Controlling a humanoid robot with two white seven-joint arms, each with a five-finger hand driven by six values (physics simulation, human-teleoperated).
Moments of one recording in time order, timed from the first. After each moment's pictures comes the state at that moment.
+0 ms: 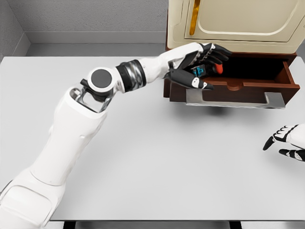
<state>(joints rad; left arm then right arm) -0.71 0.03 -0.51 -1.52 0.14 0.31 -0.61 0.33 -1.00 -0.24 -1.76 0.10 -0.61 0.61</state>
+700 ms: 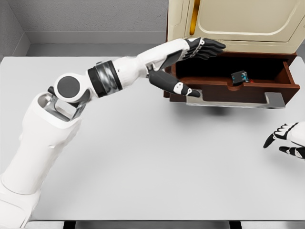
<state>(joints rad) -0.64 0.24 -0.49 -1.74 0.28 0.14 -0.61 0.31 -0.99 -0.24 -1.76 0.10 -0.61 0.61</state>
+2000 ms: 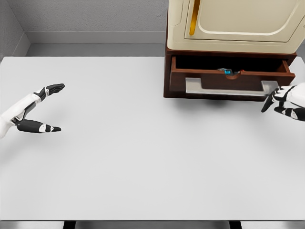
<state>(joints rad) -0.17 0.68 -0.14 -1.25 0.32 -0.61 -0.61 -0.05 -1.00 -0.04 -1.64 0.04 -0.59 0.60</state>
